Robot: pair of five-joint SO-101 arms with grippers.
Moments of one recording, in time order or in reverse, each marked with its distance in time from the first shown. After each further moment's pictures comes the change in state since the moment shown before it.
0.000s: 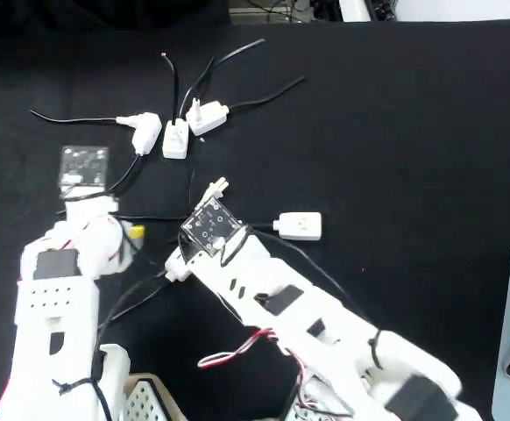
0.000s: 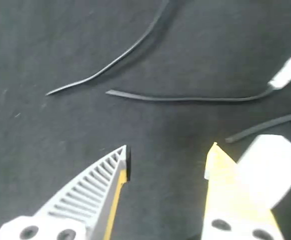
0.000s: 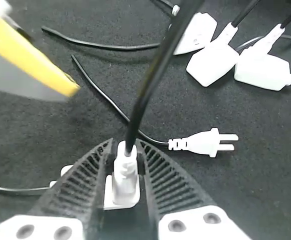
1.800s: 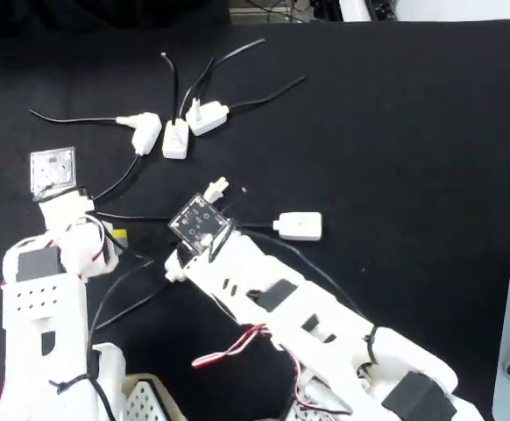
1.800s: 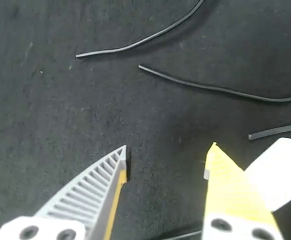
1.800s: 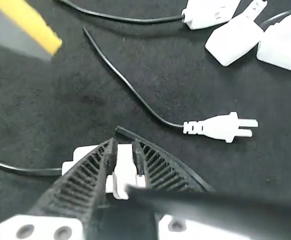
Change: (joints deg) left arm -7.1 0.0 -2.6 7.4 5.0; right arm -1.0 3.5 -6.0 9.7 0.0
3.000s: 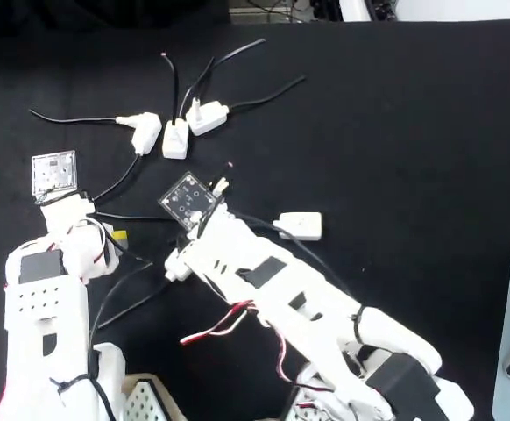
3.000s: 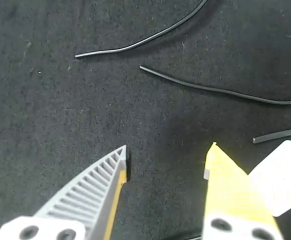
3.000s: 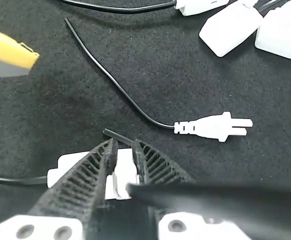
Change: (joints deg) left arm -0.4 0.0 2.6 -3.3 0.0; right arm 1.9 8.2 -10.5 8.8 0.0
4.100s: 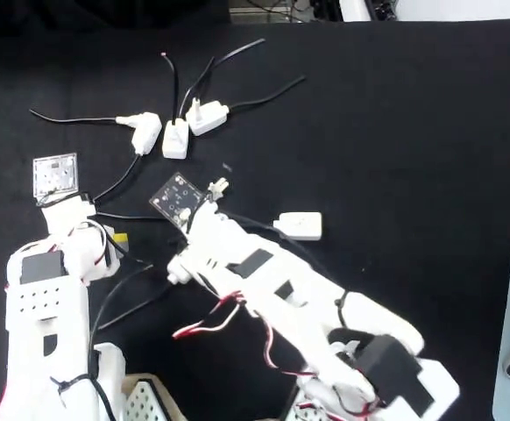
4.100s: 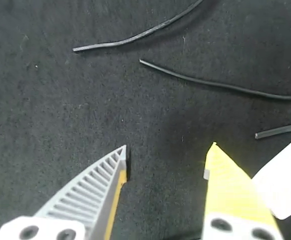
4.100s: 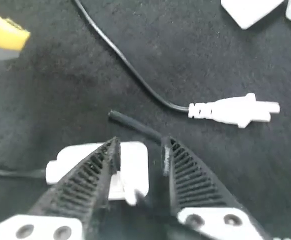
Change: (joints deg) left arm 0.0 0.0 0.9 -0.1 0.0; right arm -0.8 6.2 -5.3 7.6 0.0
